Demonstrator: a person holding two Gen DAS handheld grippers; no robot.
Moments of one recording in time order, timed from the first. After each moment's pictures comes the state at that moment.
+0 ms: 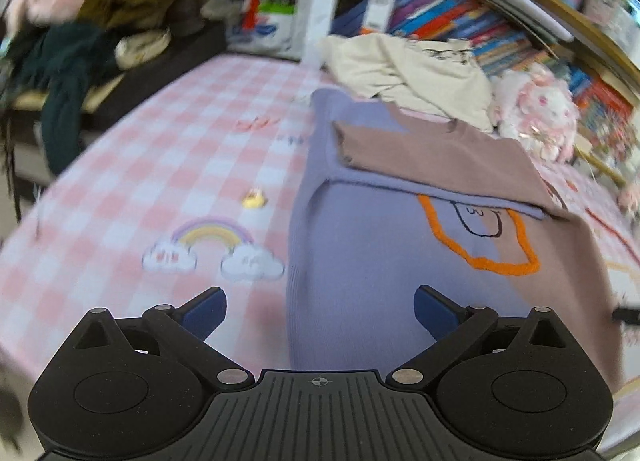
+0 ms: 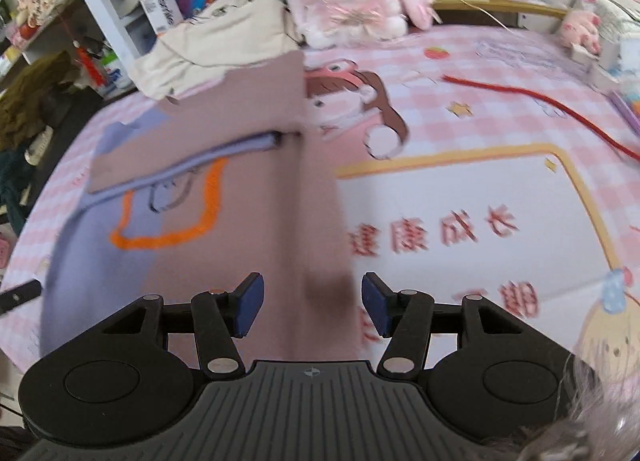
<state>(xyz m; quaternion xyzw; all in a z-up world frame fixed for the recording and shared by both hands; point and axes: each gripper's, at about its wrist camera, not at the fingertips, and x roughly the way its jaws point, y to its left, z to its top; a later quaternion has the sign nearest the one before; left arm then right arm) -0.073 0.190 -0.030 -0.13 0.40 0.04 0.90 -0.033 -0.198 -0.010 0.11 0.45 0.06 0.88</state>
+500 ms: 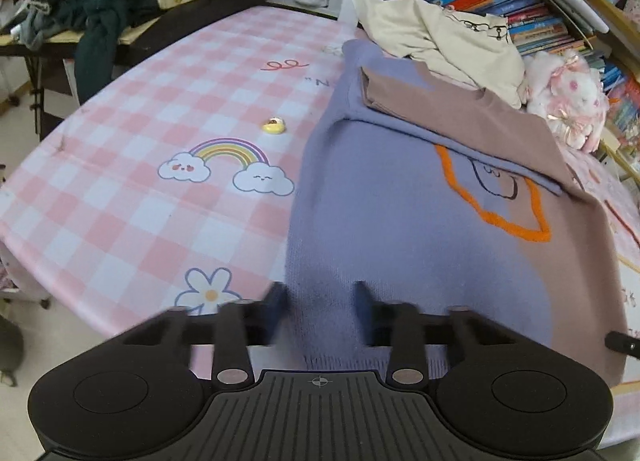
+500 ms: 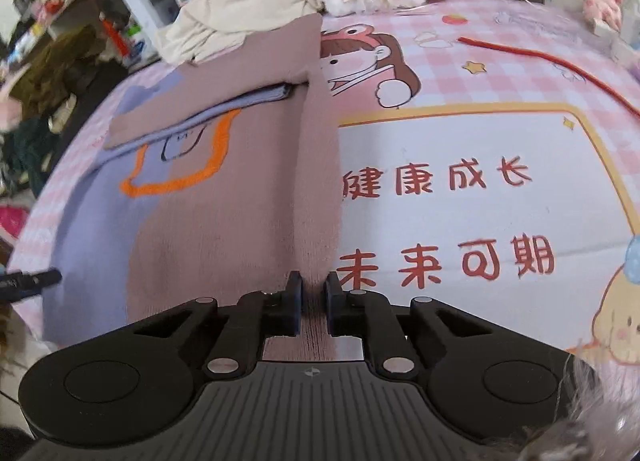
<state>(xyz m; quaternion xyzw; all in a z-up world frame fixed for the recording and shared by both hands) -0.093 0.169 -0.041 -0.16 0.45 0.08 0.88 -0.053 -0.209 -0.033 0.11 0.46 0.11 0.87</state>
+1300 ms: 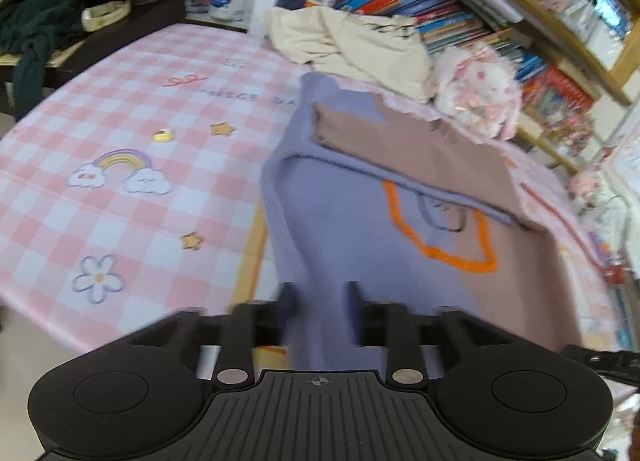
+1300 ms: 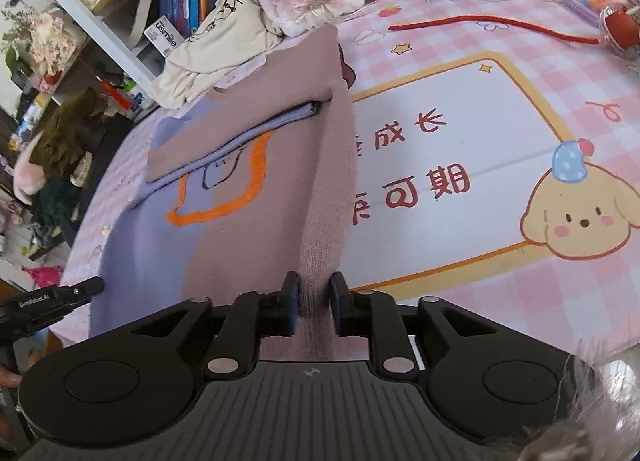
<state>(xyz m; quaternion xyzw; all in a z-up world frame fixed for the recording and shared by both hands) -0.106 0.112 -0.024 -0.16 0.42 0.01 0.90 -0.114 -0.266 -0.021 0.21 0.45 0.10 0.86</state>
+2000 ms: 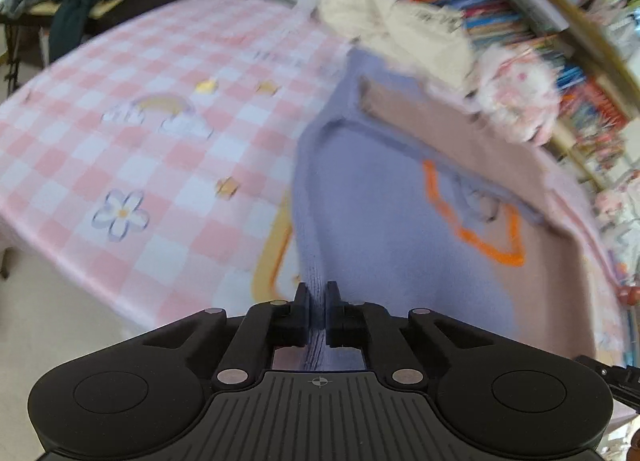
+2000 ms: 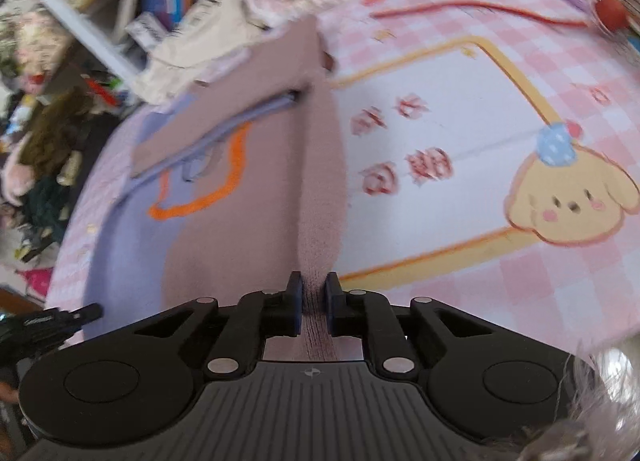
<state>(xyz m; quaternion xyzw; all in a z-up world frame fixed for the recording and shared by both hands) -0.120 0.118 -0.033 -0.21 0.42 0.04 0.88 -0.118 -0.273 -0.025 0.23 0.43 0.12 0.86</state>
